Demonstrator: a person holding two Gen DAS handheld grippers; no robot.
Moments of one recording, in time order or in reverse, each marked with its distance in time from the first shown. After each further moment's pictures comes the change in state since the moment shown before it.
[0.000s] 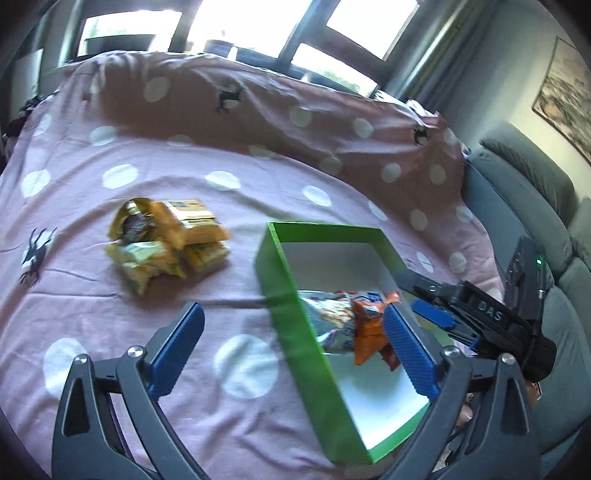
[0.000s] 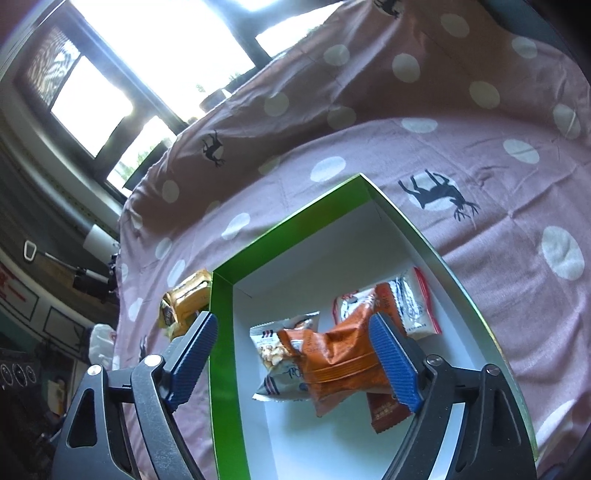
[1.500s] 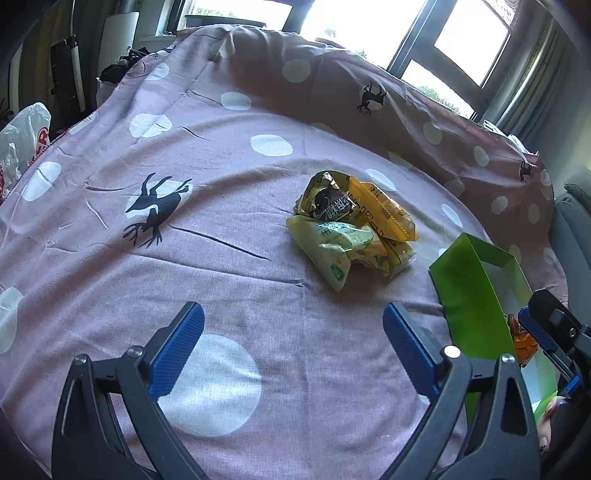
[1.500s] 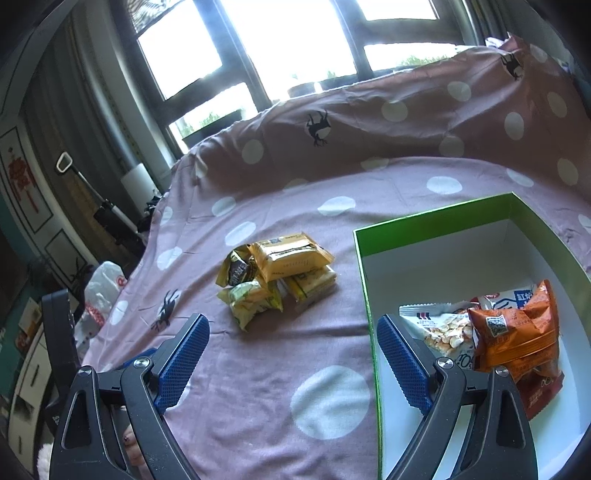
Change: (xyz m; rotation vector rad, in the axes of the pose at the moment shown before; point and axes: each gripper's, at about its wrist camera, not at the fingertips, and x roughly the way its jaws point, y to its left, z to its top) left arm 0.003 0.148 -0.023 -0.166 -0.038 0.274; right arm 0.040 0.122 -0.070 -0.317 -0.056 0.067
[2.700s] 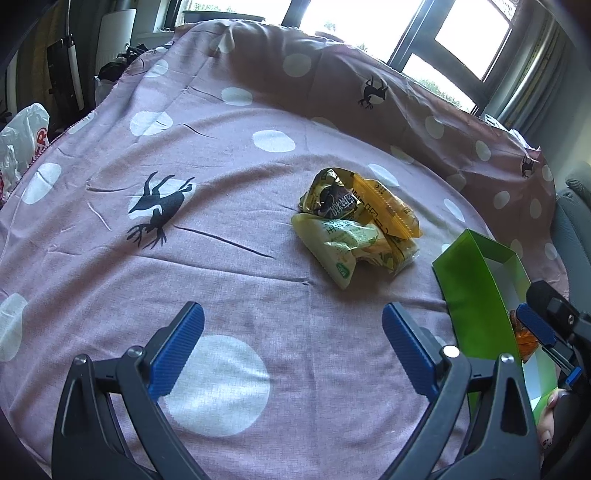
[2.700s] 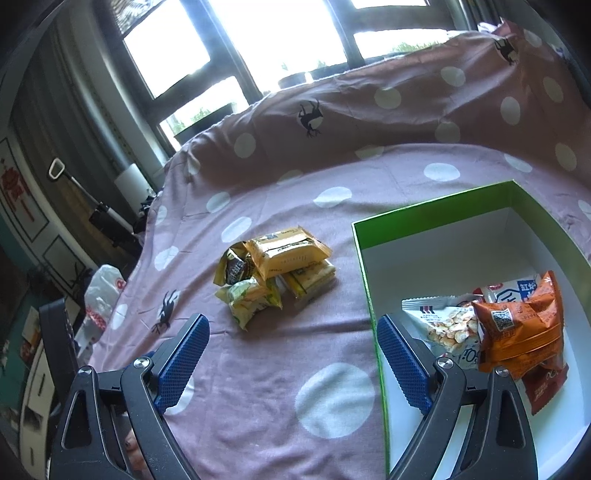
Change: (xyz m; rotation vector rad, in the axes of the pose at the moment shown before) left arm 0.000 0.005 0.004 0.006 0.031 0.003; right arm 0.010 -0.001 0.008 0.053 0.045 -0.005
